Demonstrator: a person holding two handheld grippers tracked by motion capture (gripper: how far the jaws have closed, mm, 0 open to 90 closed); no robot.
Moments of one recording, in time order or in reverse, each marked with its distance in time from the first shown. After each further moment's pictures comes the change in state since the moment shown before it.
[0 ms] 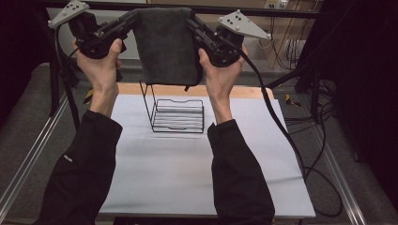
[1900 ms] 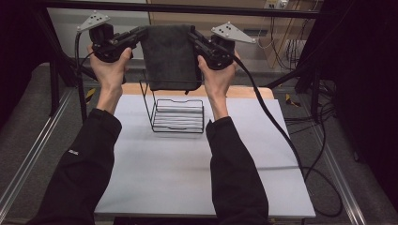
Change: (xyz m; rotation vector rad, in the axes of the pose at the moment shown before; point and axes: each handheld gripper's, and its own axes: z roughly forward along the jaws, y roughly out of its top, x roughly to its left) left arm 0.036 -0.046 0.030 0.155 0.006 0.041; right arm -0.030 -0.053 0.028 0.118 -0.029 0.028
